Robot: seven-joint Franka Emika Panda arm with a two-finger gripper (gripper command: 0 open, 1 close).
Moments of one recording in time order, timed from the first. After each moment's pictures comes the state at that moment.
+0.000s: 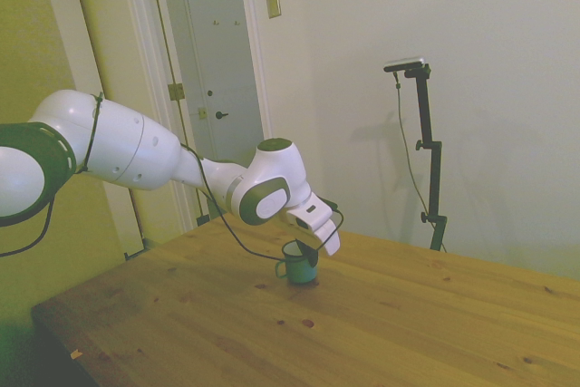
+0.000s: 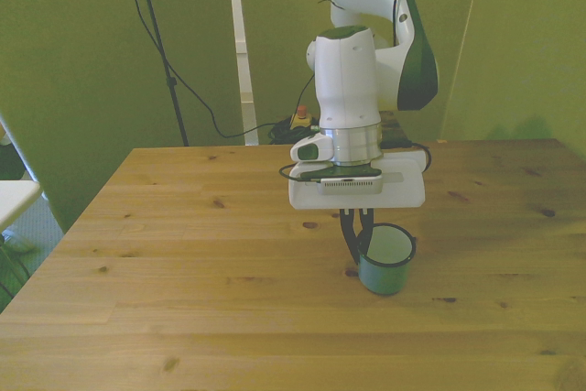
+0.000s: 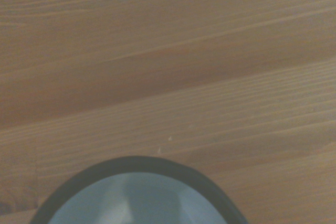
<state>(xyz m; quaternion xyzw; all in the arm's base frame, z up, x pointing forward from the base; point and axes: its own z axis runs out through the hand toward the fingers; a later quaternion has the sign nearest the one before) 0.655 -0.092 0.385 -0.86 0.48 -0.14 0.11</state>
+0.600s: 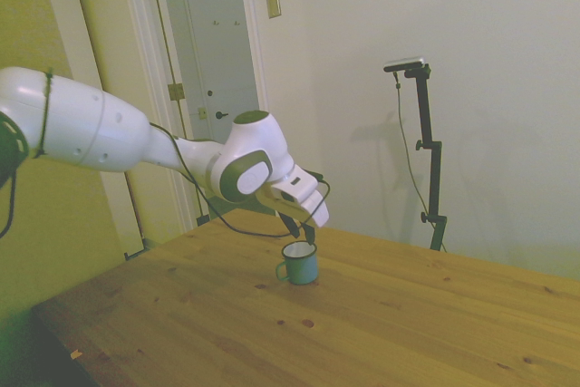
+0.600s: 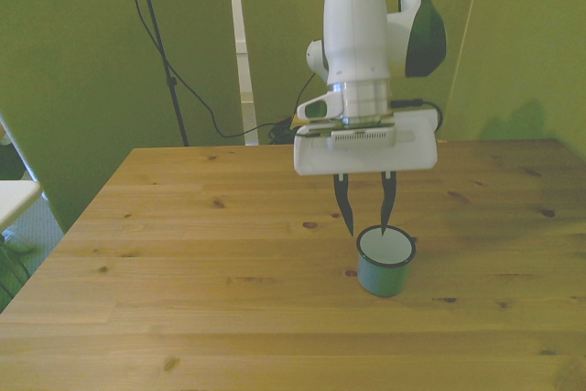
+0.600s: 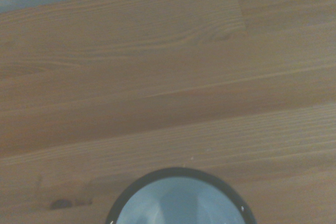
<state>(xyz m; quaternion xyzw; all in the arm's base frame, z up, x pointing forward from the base) 0.615 -0.065 0.467 -0.87 0.45 -0.19 0.11</state>
